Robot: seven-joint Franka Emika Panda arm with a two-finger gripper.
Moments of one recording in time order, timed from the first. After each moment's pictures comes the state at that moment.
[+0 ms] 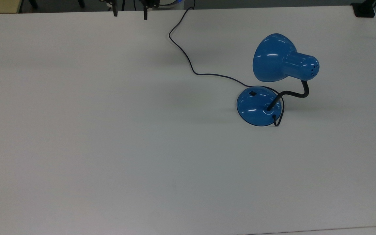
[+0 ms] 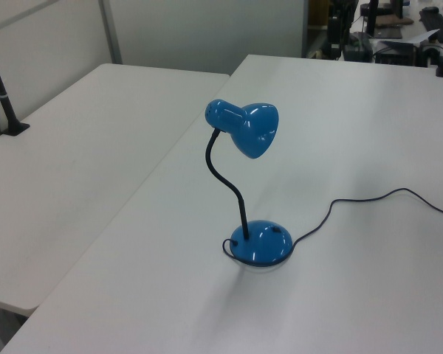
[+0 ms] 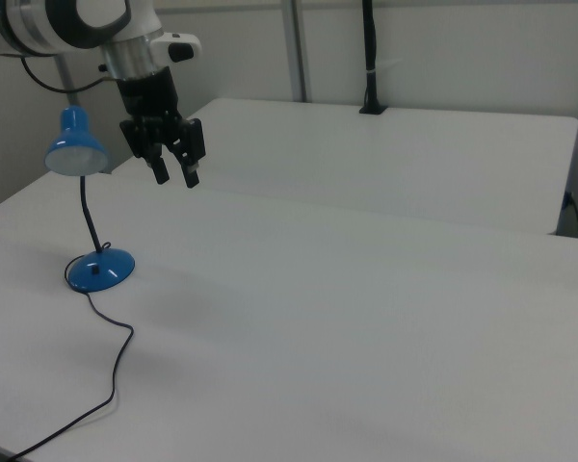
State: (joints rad) arm 0.09 0.03 -0.08 -1.56 -0.10 1.58 0.03
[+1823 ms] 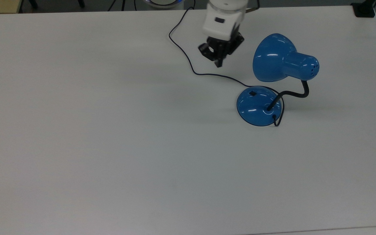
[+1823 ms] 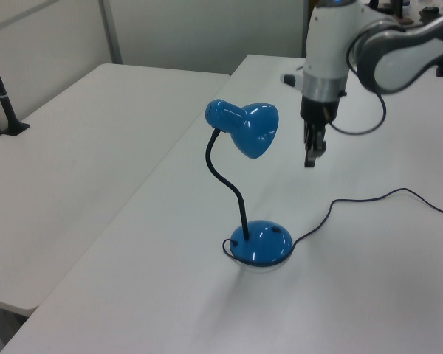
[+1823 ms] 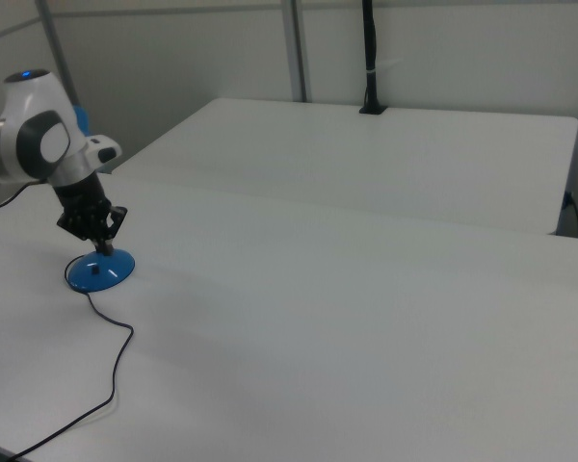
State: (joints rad) arm 0.43 0.08 -0.06 -2.00 -0.04 2.17 -0.07
